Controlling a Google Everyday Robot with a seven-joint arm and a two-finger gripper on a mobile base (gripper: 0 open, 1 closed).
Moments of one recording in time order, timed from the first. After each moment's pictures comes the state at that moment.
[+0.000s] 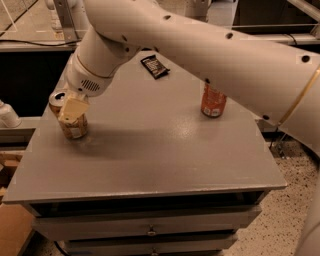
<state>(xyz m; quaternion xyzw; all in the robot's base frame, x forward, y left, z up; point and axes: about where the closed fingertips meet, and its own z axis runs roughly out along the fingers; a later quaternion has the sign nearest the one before) 0.529 0.208 0.896 -0.73 0.60 0.20 0.28</state>
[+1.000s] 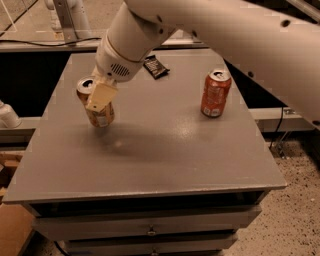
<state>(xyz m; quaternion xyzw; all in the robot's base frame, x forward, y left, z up) 0.542 0.139 0.926 -0.70 0.63 0.15 0.29</state>
